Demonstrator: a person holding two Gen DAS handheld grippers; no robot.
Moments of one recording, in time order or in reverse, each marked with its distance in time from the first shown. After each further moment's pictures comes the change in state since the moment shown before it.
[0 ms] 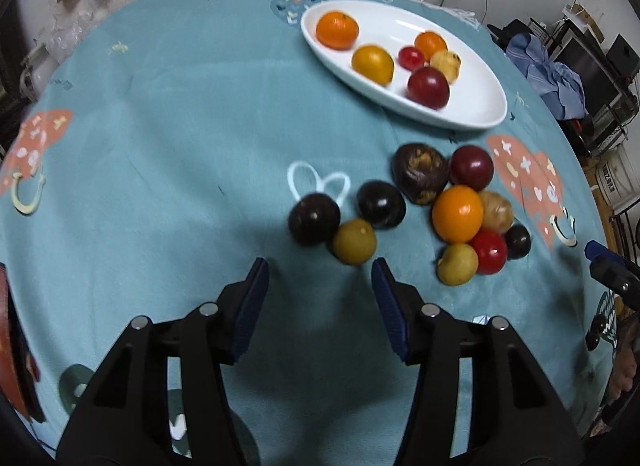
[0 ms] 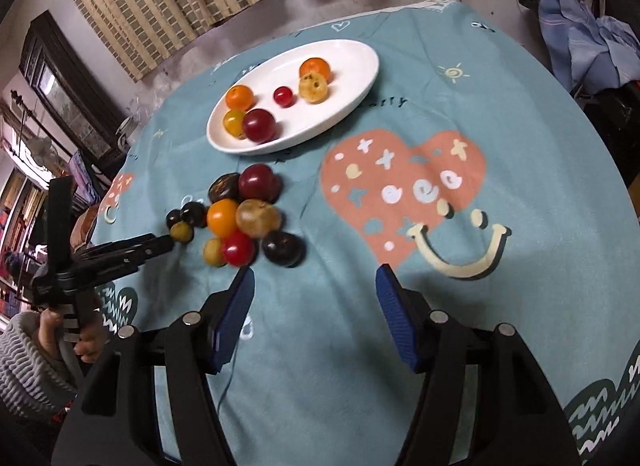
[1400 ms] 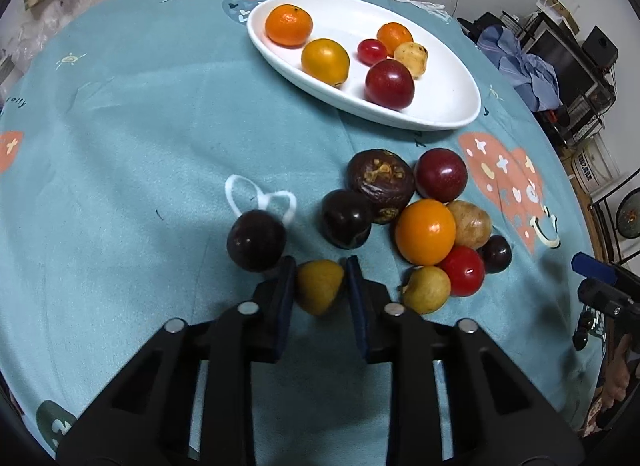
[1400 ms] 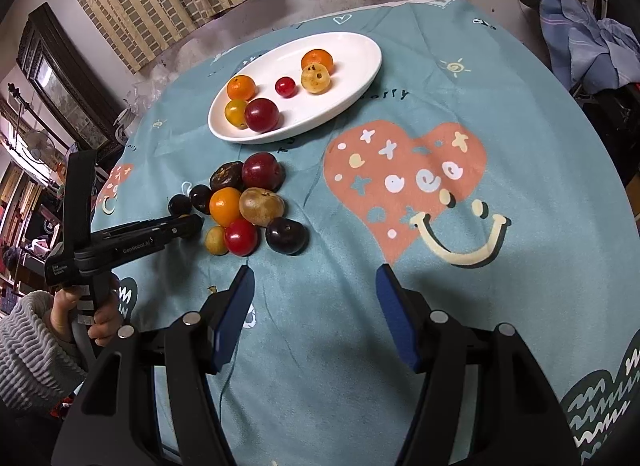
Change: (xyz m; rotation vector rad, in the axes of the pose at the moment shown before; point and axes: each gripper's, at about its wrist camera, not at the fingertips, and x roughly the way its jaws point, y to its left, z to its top) left arm 0.020 -0.018 0.014 0.051 0.001 -0.101; right arm 0.000 -0.001 -0.003 0.005 0.027 -0.014
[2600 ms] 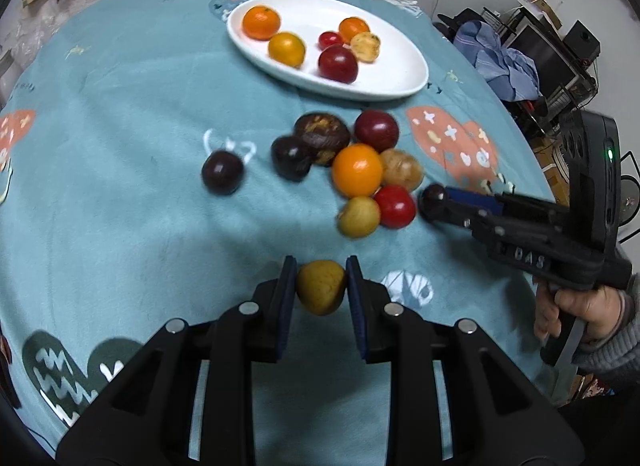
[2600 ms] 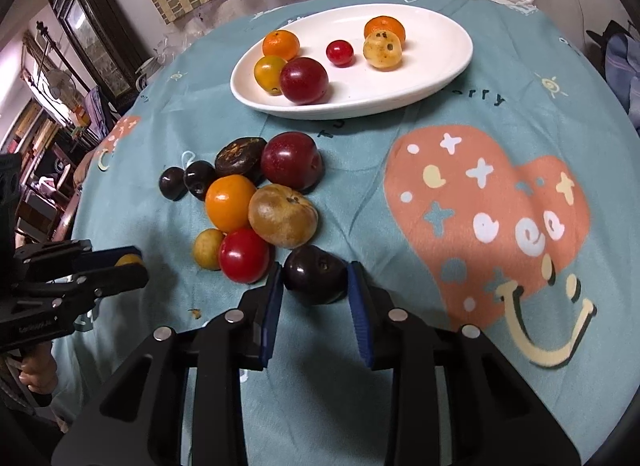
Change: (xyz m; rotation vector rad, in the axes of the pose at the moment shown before) left arm -0.042 -0.029 -0.034 0.023 0.004 -0.045; right arm 0.070 0.021 0.023 -0.158 0.061 0.064
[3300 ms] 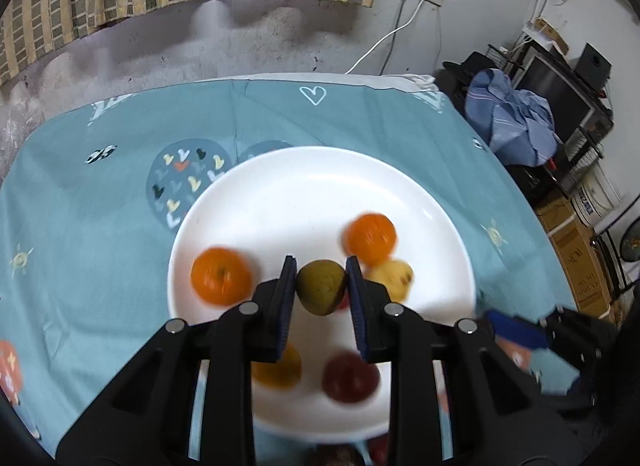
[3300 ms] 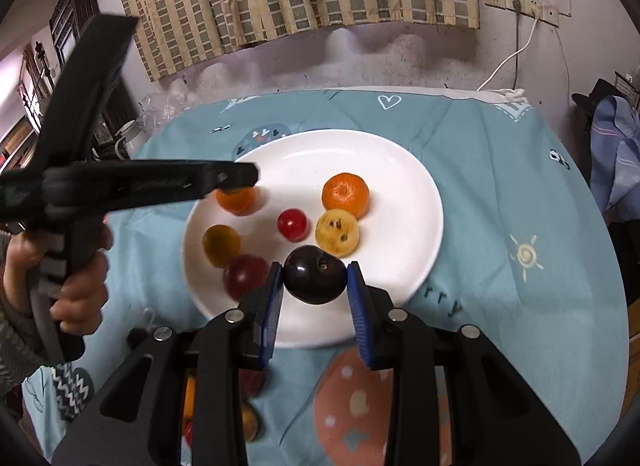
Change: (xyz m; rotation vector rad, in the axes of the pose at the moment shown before) left arm 0.075 -0.006 0.239 0.077 -0.147 0.045; right arm 0.006 -0.026 0.127 -0.074 -0.209 -0.096
